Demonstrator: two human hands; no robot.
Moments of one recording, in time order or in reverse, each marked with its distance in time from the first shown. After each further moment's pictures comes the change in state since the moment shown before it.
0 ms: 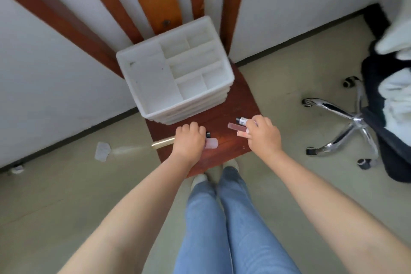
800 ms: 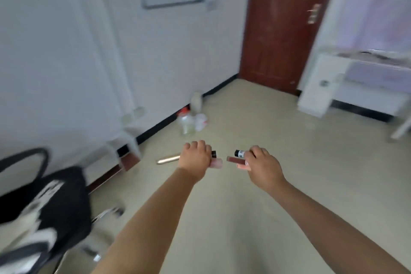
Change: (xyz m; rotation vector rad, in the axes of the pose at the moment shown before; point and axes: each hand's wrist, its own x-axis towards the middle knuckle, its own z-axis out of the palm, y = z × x) left_hand -0.467 0.513 -0.068 0.762 0.549 1.936; right_hand -0.676 -0.132 -0.225 -0.514 0.496 1.856
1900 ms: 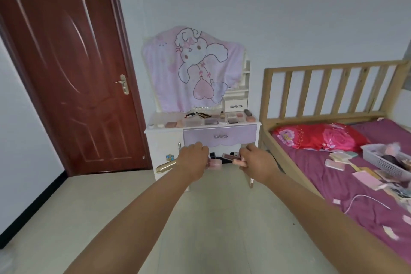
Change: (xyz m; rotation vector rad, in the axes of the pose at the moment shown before) left_hand 0.816 0.631 -0.281 -0.016 0.292 0.700; right_hand 0.121 0.967 -0.006 -0.184 -0.147 0.849
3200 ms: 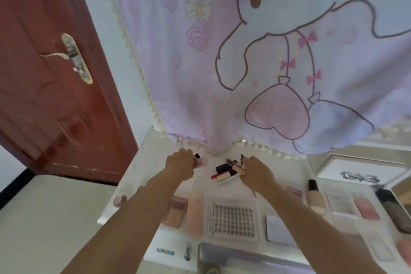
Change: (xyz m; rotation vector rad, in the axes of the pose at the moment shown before) left_hand 0.844 -0.437 0.354 -0.295 -0.381 -0.423; right_hand 0.945 0.092 0.404 0.170 -0.429 0.009
